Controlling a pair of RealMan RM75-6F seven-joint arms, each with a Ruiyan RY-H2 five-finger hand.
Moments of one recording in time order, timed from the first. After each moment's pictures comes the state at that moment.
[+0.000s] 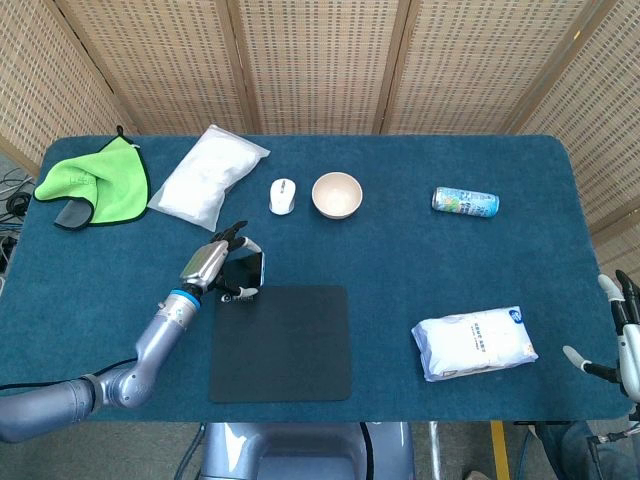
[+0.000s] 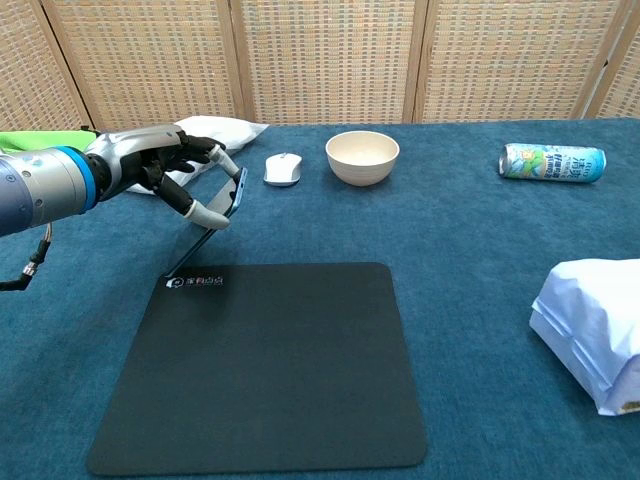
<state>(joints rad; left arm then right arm) -0.77 -1.55 -0.29 -1.47 0.89 0.81 -0.04 0.04 -1.03 0.13 -1.68 -1.40 1.49 0.10</state>
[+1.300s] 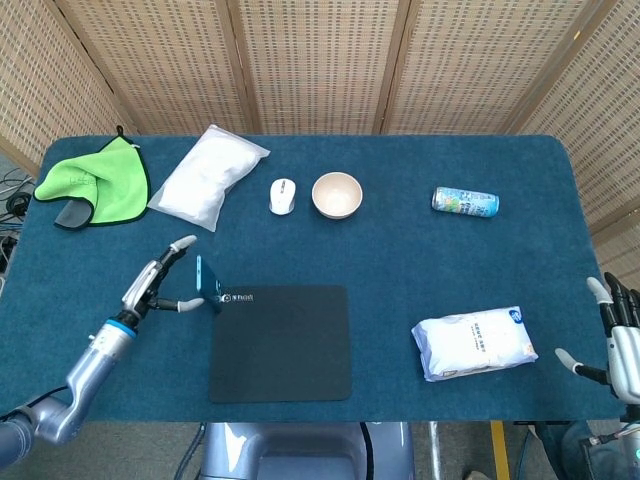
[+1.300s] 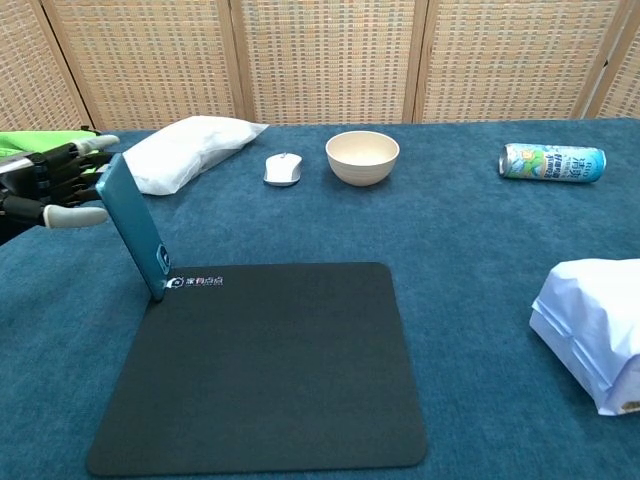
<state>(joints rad) -0.50 -1.53 -0.10 -1.11 1.57 1.06 -1.26 0.04 -1.05 0.12 -1.68 -1.42 1.50 0.06</state>
